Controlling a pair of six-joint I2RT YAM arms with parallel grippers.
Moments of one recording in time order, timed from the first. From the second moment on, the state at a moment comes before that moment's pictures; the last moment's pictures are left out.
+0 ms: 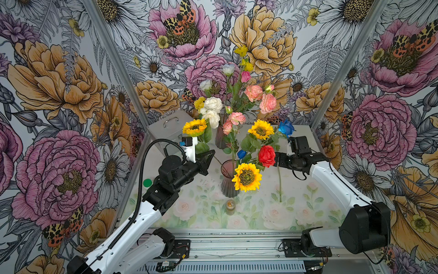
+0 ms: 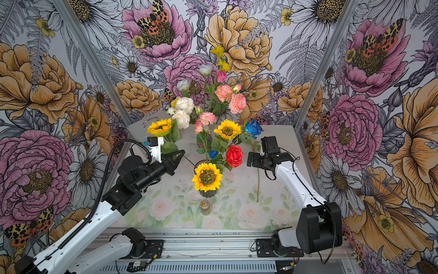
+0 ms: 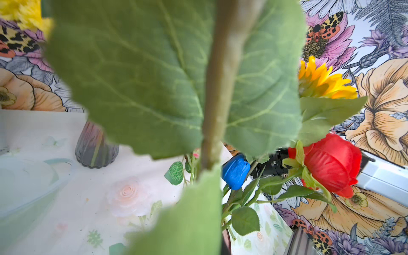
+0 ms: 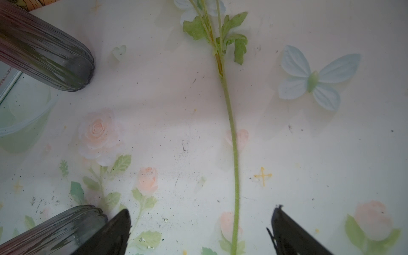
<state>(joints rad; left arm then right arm) -0.55 0.87 0.82 -0.05 0.18 -0.48 0.16 1.36 1.09 -0.70 -0.06 0.33</state>
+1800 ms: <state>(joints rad) -0.45 1.58 2.21 -0.23 0.55 -0.61 0.09 1.12 1.20 -0.72 -0.04 0.34</state>
